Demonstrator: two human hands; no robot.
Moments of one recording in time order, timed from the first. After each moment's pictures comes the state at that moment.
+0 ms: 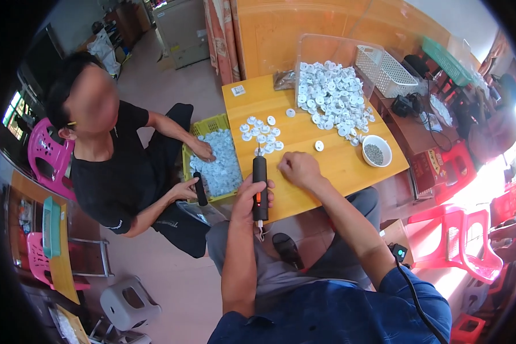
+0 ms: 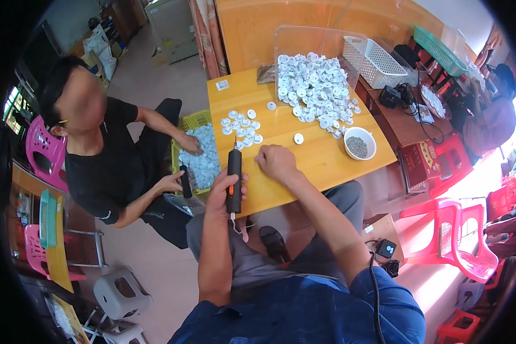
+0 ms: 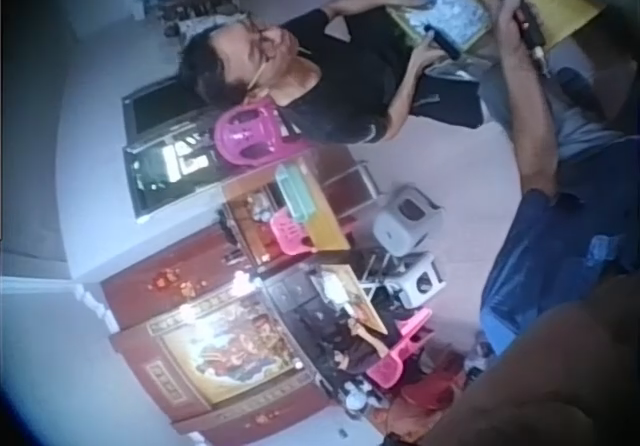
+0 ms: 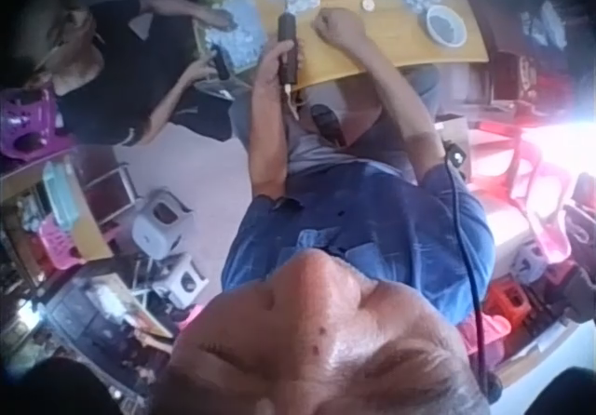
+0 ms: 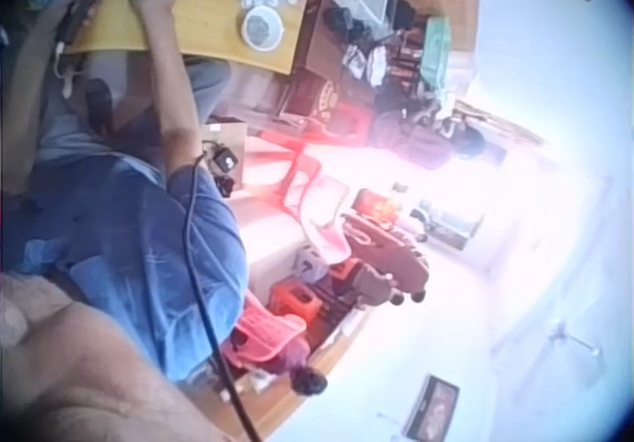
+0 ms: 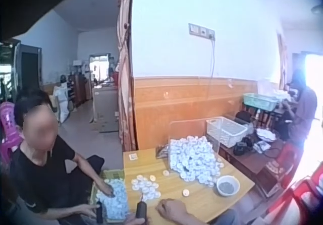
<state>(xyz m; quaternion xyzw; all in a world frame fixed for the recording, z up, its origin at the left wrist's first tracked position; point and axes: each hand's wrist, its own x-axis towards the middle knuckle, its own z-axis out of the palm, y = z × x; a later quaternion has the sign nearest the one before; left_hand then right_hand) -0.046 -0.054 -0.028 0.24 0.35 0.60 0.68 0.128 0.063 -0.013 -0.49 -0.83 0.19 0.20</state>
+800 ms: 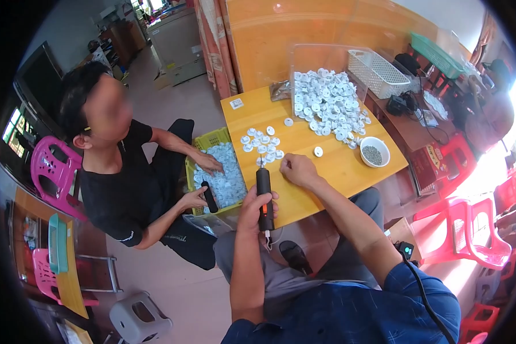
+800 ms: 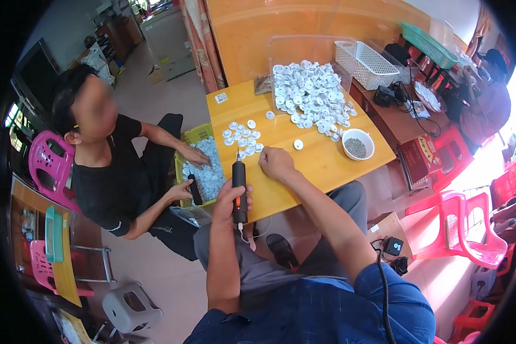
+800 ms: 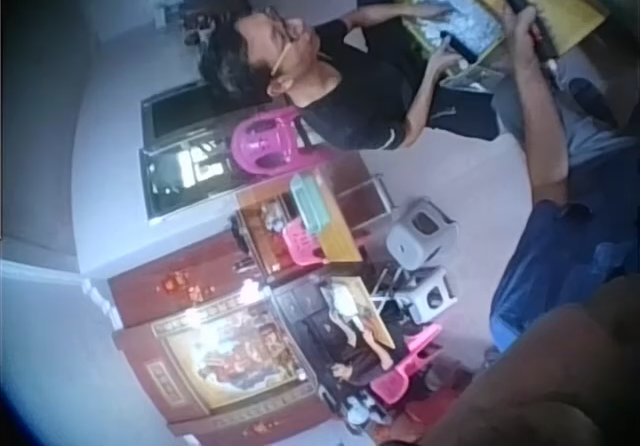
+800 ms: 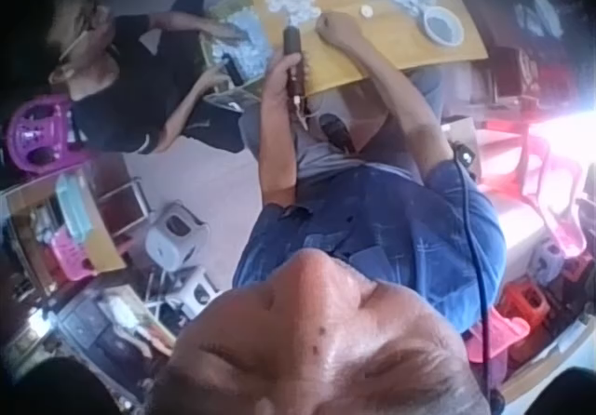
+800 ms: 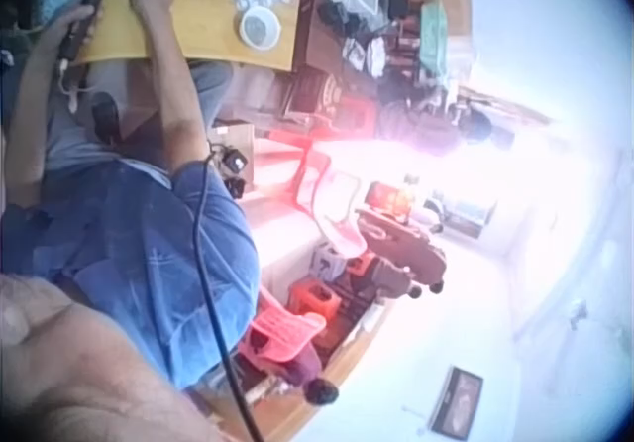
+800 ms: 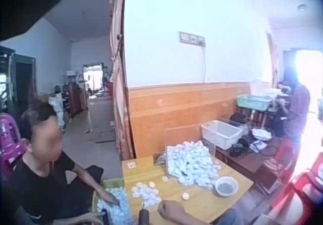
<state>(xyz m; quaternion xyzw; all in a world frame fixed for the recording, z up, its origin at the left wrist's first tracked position) -0.046 -0.064 -0.025 0.27 0.39 0.58 0.66 0.113 0.086 -0.036 -0.54 -0.78 0.24 0.19</state>
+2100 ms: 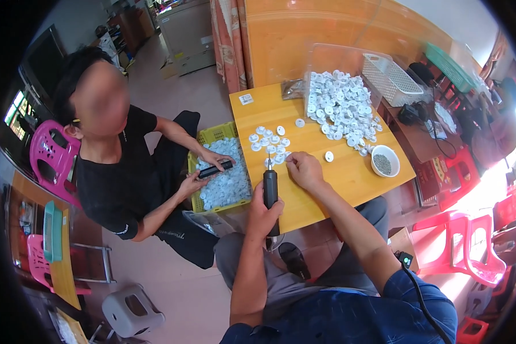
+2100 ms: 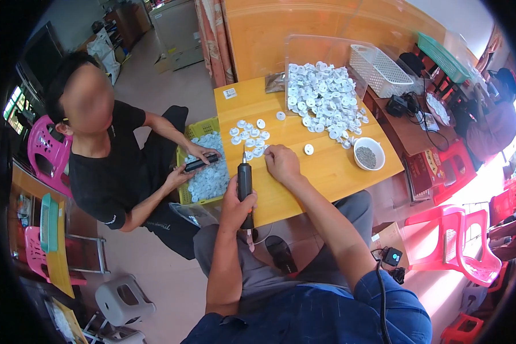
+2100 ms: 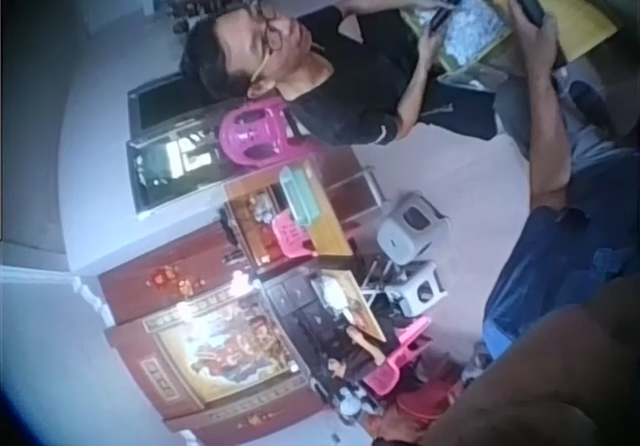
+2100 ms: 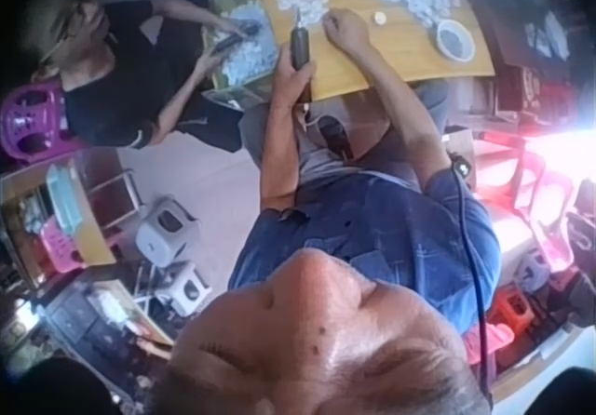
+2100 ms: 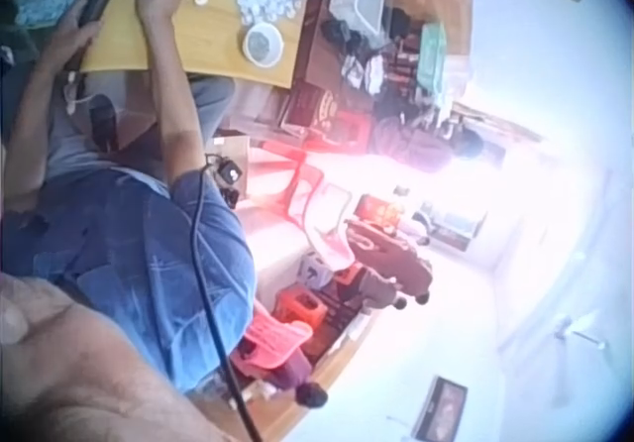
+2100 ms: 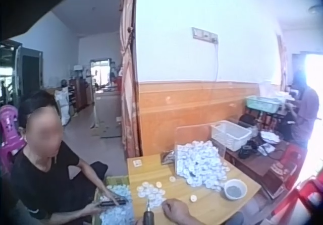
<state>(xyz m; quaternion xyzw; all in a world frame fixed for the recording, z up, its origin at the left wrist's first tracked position) -0.030 -0.063 -0.023 0.38 0.53 0.59 0.48 0.105 0.095 -0.051 -0.46 -0.79 0.21 0.36</state>
